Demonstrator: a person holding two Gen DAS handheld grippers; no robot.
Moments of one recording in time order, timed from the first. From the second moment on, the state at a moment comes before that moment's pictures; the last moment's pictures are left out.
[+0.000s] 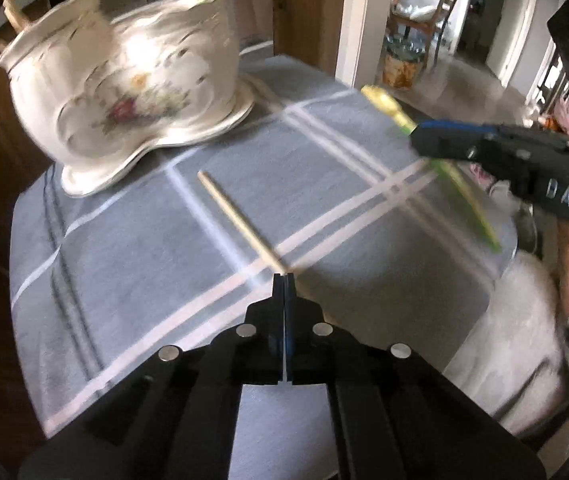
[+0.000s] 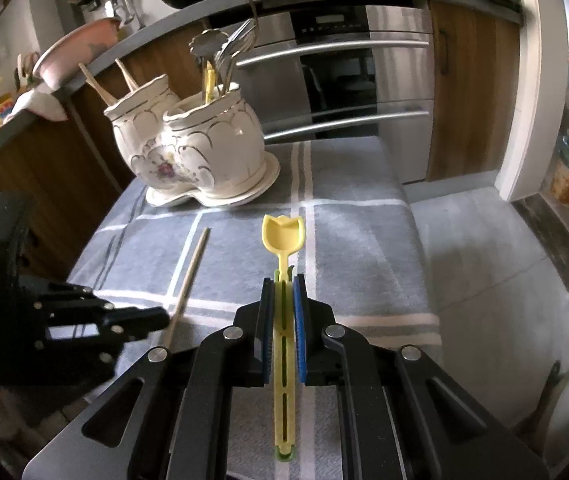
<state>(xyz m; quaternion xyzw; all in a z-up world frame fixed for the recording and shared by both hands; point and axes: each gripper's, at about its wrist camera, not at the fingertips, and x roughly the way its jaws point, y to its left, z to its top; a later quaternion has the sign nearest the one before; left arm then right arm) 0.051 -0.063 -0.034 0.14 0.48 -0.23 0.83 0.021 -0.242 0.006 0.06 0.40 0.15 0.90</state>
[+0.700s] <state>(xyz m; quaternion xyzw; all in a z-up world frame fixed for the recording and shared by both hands) 0.033 -0.084 -0.032 0.14 0.49 -0.25 0.82 0.018 -0.242 0.006 0.06 0.39 0.15 0.90</state>
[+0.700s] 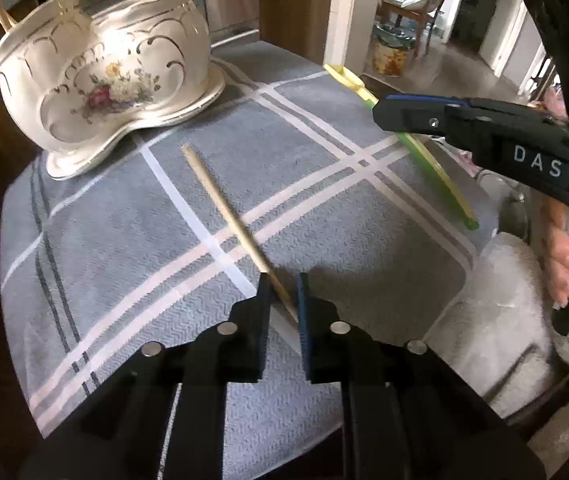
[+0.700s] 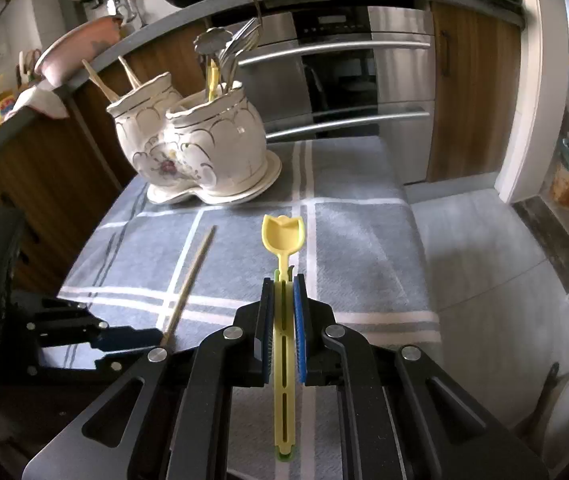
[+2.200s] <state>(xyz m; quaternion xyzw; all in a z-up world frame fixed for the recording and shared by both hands) 0.008 0.017 0.046 0.12 0.30 -0.30 0.90 0.004 -0.217 0.079 0.06 0.24 0.19 0.95</state>
